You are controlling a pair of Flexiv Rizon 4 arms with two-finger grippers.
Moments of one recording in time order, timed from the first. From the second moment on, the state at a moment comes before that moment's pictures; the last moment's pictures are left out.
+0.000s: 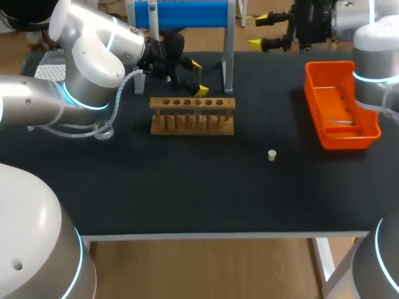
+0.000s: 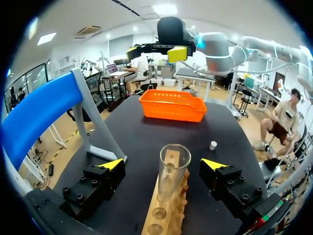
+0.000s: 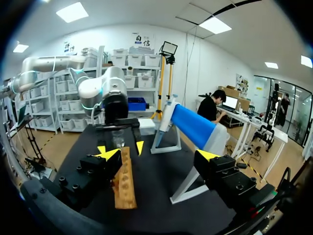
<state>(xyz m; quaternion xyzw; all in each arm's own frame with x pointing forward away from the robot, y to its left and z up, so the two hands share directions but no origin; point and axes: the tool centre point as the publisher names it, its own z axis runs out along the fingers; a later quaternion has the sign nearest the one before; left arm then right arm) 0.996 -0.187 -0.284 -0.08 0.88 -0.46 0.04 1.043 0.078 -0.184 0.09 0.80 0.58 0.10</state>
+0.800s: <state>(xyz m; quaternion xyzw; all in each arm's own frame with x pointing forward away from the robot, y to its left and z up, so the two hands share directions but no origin) 0.996 -0.187 -0.285 -0.08 0.88 -0.46 0.04 0.909 -0.034 -0.239 0.12 0.85 0.50 0.13</state>
